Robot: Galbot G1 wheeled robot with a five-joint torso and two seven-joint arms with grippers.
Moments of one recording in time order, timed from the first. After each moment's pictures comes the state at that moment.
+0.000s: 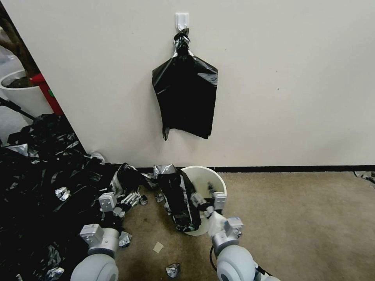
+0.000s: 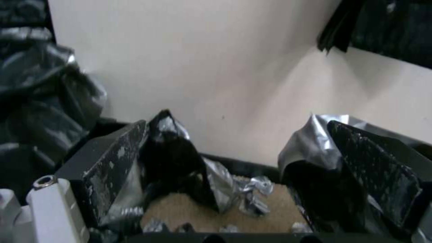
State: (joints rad) left arm 1.63 -1.26 -0.48 -2.07 -0.47 0.00 -0.24; right arm -1.24 1.20 -0.16 1.87 0.53 -0.04 0.44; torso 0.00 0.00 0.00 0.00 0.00
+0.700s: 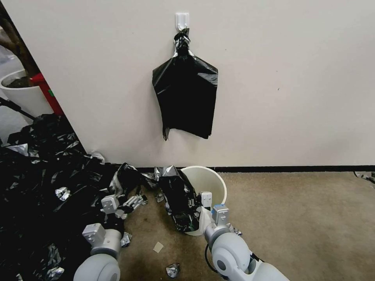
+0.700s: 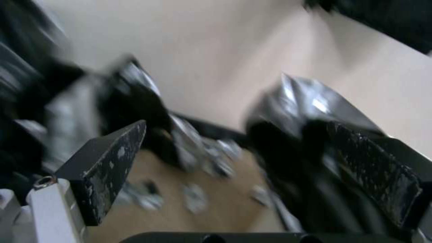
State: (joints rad) left arm 1.61 -1.25 -0.44 -2.08 -0.64 0.13 -0.23; right arm -1.18 1.21 -0.18 1.90 0.64 -0.25 0.49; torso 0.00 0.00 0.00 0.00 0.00
